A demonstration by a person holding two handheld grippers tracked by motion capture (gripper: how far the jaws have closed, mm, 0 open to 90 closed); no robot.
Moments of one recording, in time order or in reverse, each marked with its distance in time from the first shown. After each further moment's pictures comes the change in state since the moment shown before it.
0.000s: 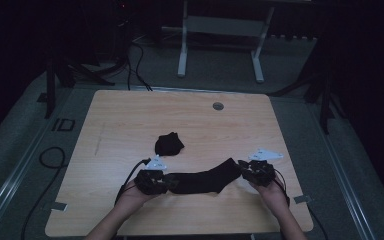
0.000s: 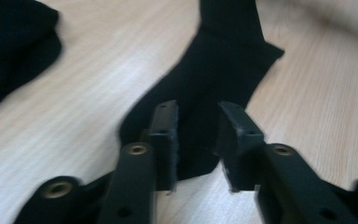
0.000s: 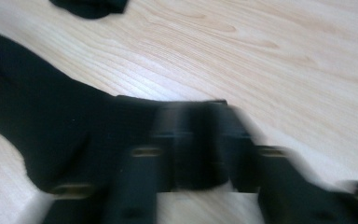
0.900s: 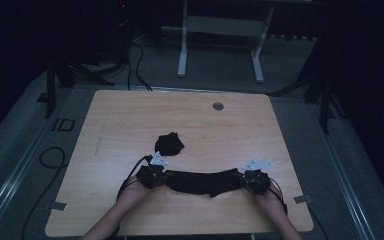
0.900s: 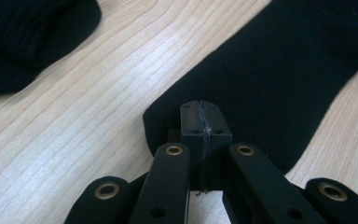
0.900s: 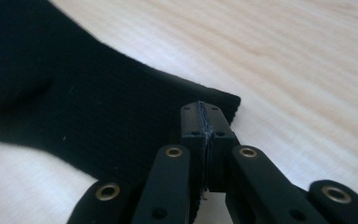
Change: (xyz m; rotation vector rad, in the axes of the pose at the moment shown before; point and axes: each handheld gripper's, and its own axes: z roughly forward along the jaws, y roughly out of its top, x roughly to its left) left arm 0.031 -0.006 0.021 0.080 0.071 -0.012; right arm 0.011 -0.030 0.015 0.106 -0.002 -0.043
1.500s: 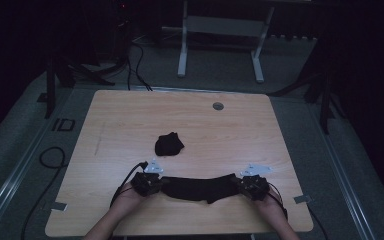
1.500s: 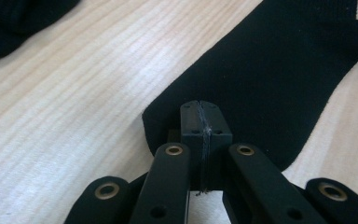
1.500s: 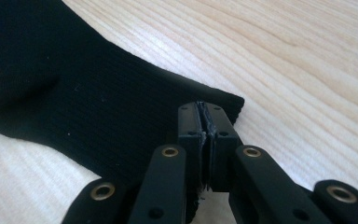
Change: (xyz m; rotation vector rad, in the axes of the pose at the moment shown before) left arm -0.010 -0.017 -0.013 -0.004 -0.012 0.013; right arm 0.013 -0.004 -0.005 0.008 0.049 -0.018
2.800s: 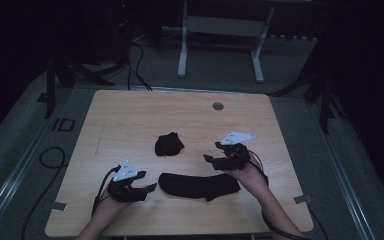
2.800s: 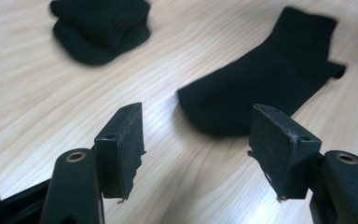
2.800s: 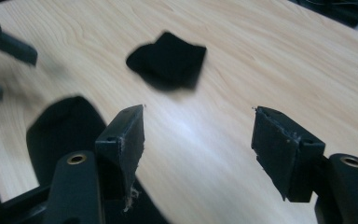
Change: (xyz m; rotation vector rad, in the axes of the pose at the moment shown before) left arm 0.008 -0.041 -0.054 -0.212 0.089 -0.081; right arm 0.016 0.124 0.001 -0.164 0.108 -0.095
